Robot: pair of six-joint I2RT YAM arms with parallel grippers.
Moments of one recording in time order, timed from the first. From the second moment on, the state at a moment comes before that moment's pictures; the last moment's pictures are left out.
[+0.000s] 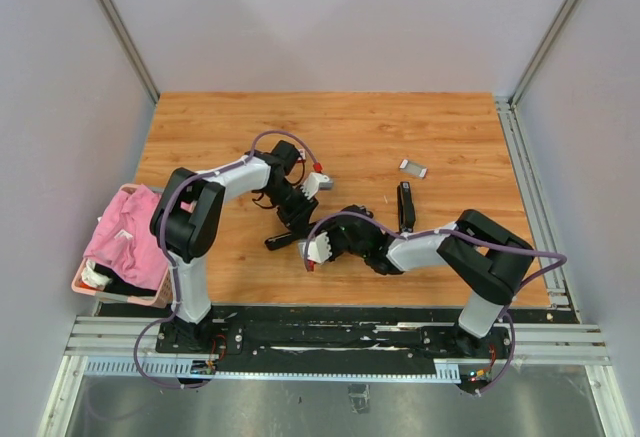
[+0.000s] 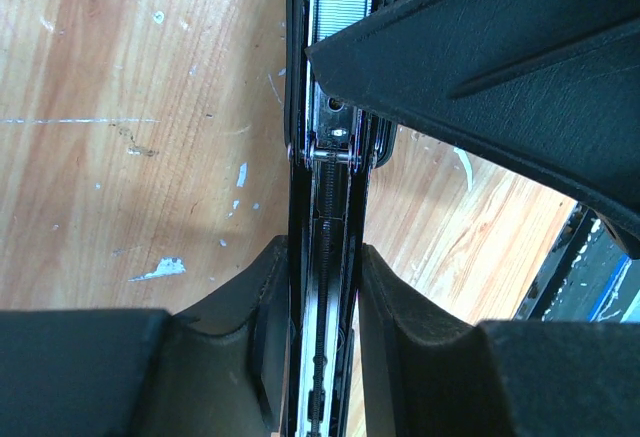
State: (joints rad) left arm -0.46 1.94 1.28 -0.77 0.63 0.52; right arm 0.92 1.72 0.65 0.48 -0.04 -1.18
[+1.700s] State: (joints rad) left arm -0.09 1.37 1.00 -0.76 0.63 0.53; right arm 0.86 1.87 1.29 -0.56 -0.43 -0.81
